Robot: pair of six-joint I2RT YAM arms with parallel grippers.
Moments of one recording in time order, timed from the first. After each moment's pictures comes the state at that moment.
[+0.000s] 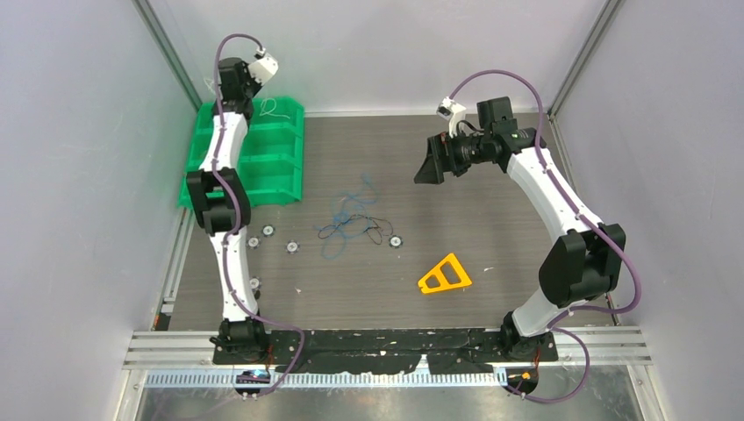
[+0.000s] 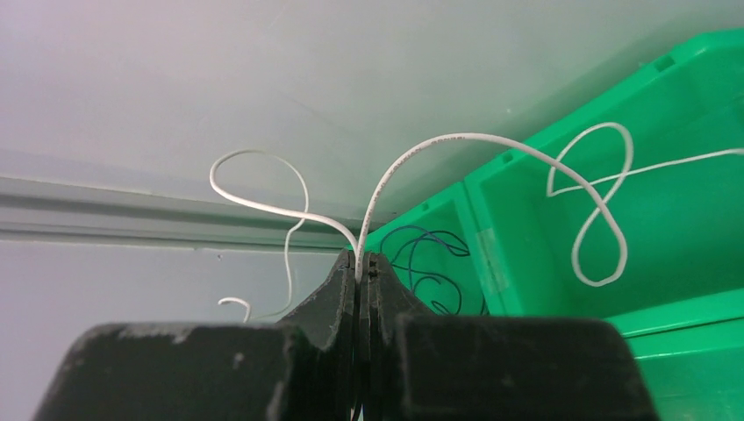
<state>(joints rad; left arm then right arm) 0.06 2.39 2.29 -0.20 -0.10 0.85 0.22 1.61 1.50 -0.72 -0.74 -0.11</state>
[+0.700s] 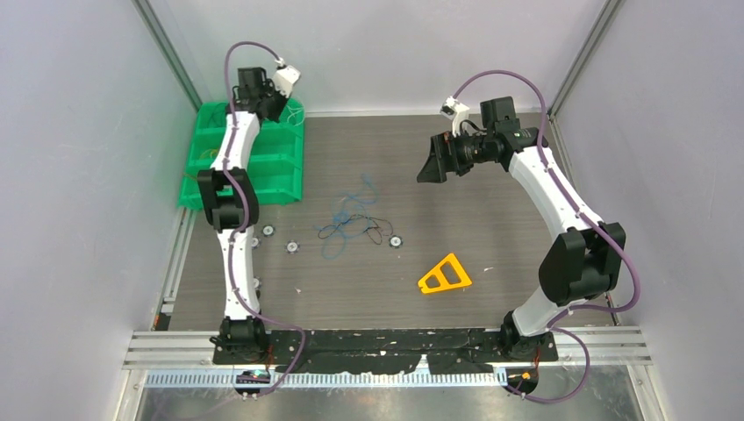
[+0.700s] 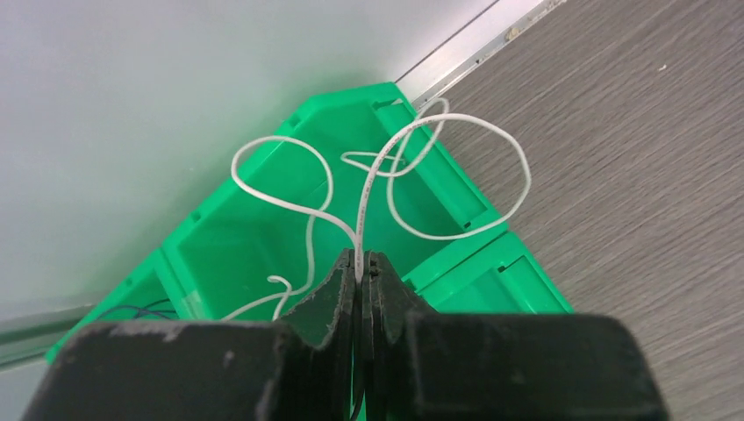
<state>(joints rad) 0.00 2.45 2.36 -0.49 0.26 0.66 0.19 1.61 1.50 -0.73 -0.74 -0.11</state>
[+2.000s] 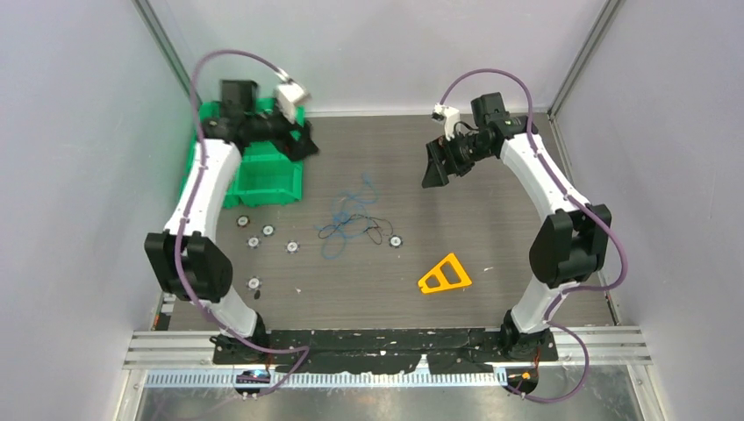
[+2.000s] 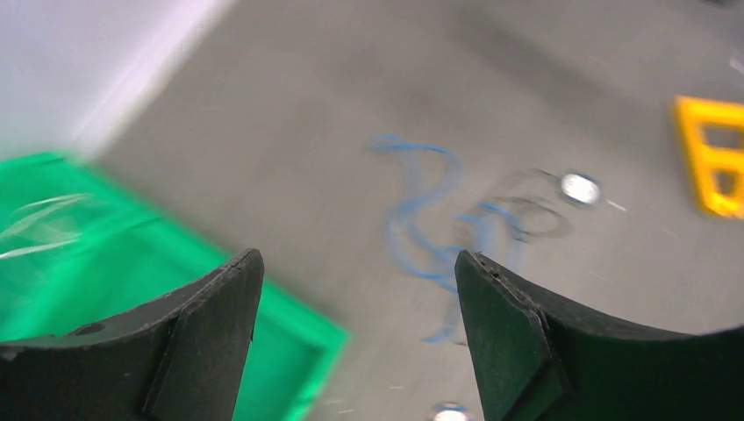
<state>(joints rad) -0.02 1.72 1.80 -0.73 0.72 0.52 0.20 1.72 1.62 -0.91 -0.67 -0.30</state>
